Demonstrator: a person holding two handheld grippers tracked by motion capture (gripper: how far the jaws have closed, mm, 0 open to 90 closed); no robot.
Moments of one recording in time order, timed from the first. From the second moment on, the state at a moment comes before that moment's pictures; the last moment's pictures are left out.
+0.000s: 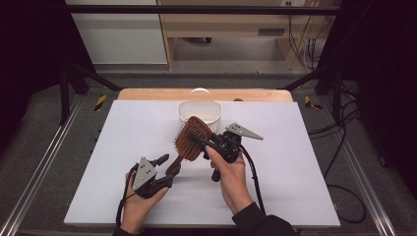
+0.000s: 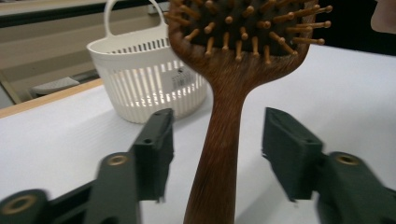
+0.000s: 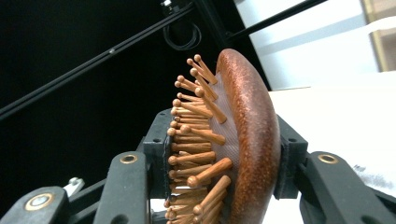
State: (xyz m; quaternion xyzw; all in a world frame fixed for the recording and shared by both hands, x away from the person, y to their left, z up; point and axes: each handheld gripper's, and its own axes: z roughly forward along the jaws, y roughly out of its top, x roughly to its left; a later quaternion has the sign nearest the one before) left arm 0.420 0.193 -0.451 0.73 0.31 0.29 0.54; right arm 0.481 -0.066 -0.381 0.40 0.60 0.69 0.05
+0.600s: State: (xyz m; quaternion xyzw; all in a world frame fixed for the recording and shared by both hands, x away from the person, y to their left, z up) left arm 0.403 0.261 -0.455 0.65 0.39 0.33 0.56; right arm 0.500 -0.065 -0.346 0.41 0.58 0.70 0.08
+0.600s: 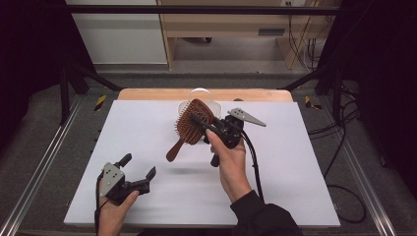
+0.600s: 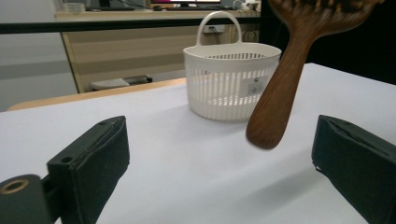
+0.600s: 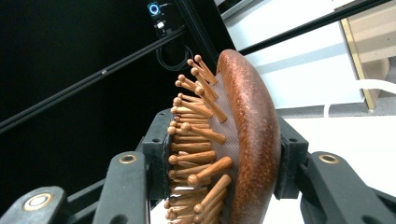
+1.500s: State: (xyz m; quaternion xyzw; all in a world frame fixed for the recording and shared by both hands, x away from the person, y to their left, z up) left arm 0.411 0.281 -0.464 0.63 0.43 0.34 0.56; right arm 0.556 -0.066 -0.290 0.44 0.51 0.72 0.13
